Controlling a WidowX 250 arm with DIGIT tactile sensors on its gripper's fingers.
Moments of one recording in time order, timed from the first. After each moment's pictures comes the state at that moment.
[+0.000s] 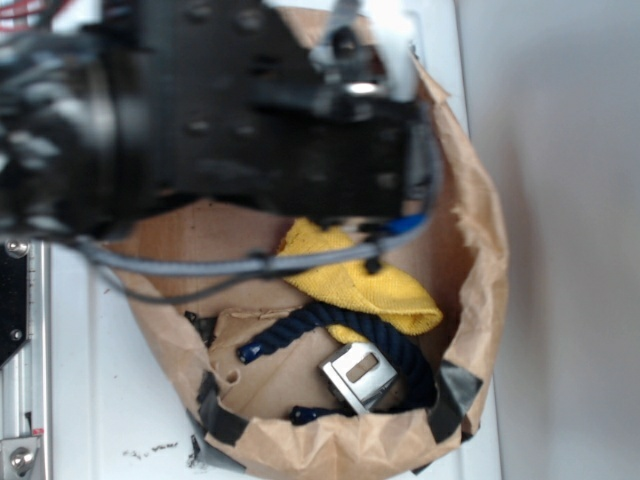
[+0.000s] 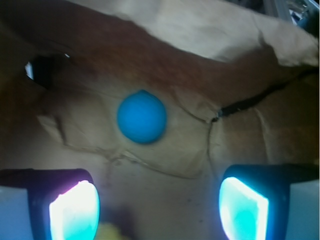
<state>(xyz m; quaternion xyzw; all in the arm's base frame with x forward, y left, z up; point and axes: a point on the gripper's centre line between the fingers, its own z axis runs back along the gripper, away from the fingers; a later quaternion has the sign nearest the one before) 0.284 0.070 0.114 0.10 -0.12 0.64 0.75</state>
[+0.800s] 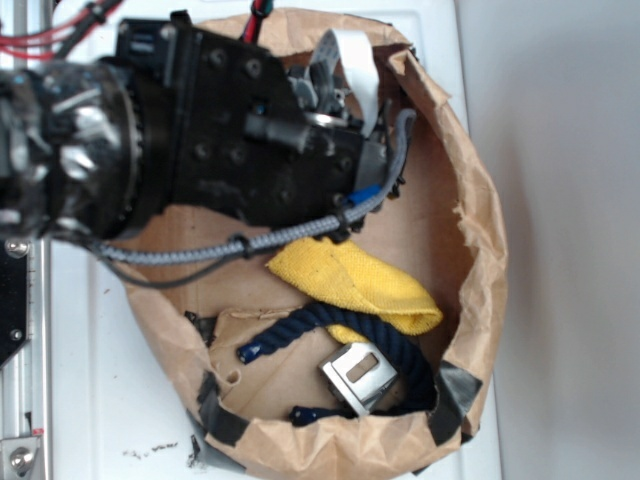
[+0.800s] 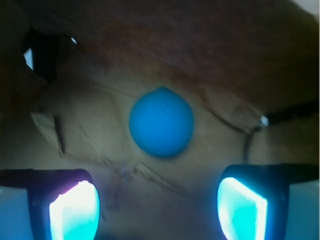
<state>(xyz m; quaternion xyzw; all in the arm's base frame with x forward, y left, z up) 0.282 0.096 0.077 0.09 -0.19 0.62 0.76</state>
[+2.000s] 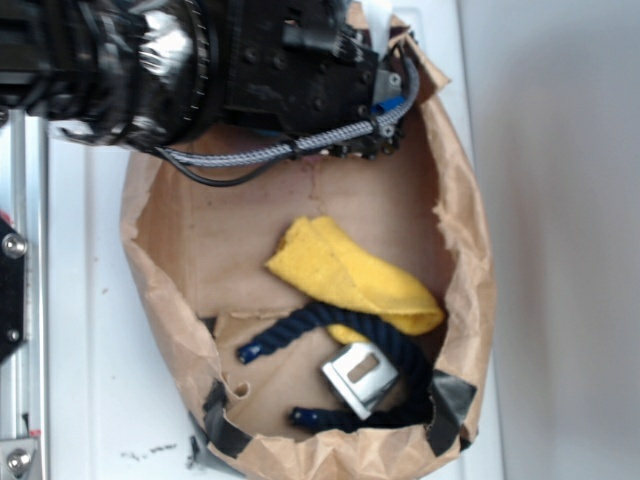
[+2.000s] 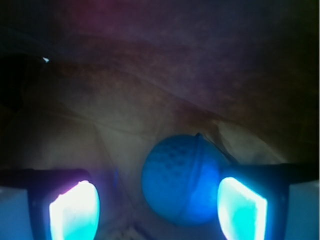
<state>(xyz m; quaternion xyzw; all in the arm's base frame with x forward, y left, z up) 0.275 0.132 0.067 0.11 -0.16 0.61 0.77</state>
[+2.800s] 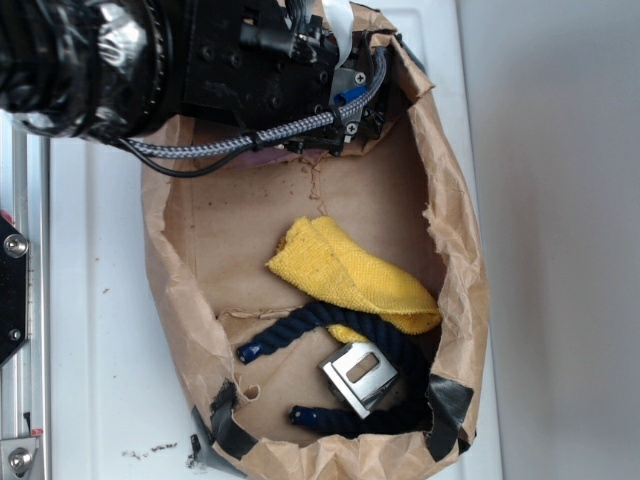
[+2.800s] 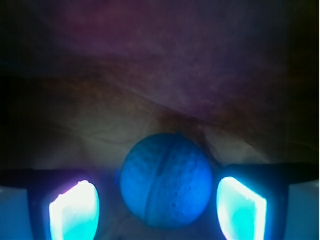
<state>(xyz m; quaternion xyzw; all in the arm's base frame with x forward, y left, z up) 0.271 0.138 0.053 0.13 -0.19 0.62 0.75</state>
